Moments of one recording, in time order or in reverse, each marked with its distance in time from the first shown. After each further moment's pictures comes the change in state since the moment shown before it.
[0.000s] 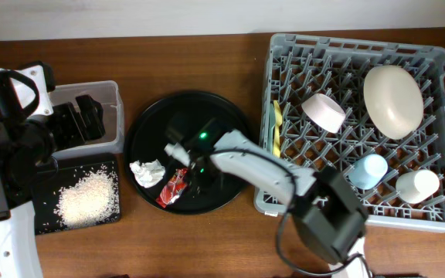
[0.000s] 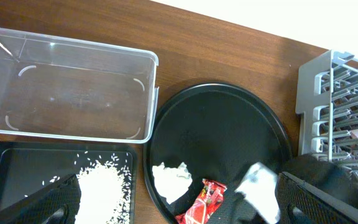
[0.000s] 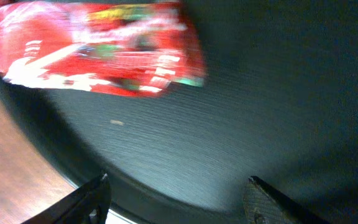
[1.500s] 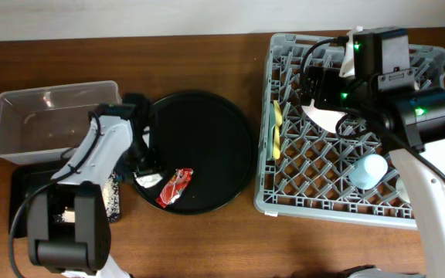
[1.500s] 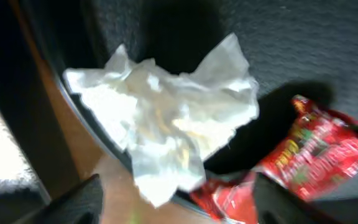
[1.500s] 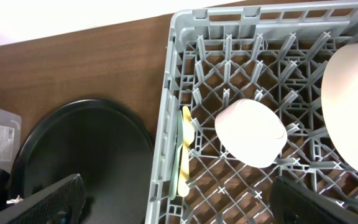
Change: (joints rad) left arm -0.303 0.534 -0.504 0.158 -0.163 -0.172; right arm -0.595 -0.584 0.092 -0.066 0.055 0.431
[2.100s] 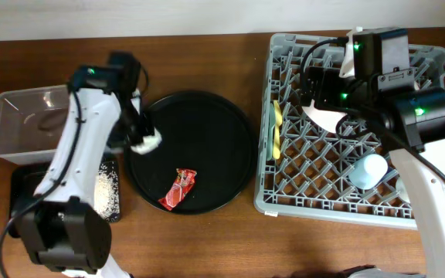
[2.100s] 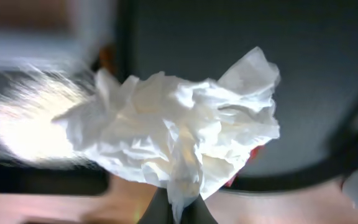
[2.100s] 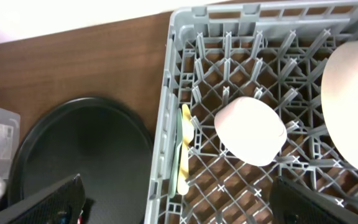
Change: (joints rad) left arm 0.001 0.007 0.475 -0.333 -0.039 -0.005; right arm 0.000 0.000 0.000 -0.008 0.000 0.001
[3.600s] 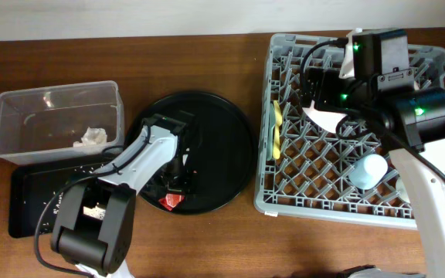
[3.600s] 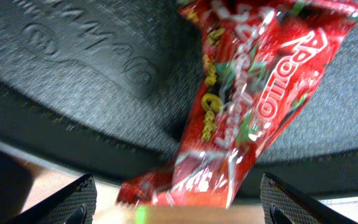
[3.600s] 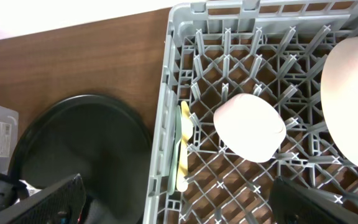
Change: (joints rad) left arm -0.274 0.035 -0.512 0.280 0.010 0.037; right arm 0.000 0.000 0.000 -0.012 0.000 0.000
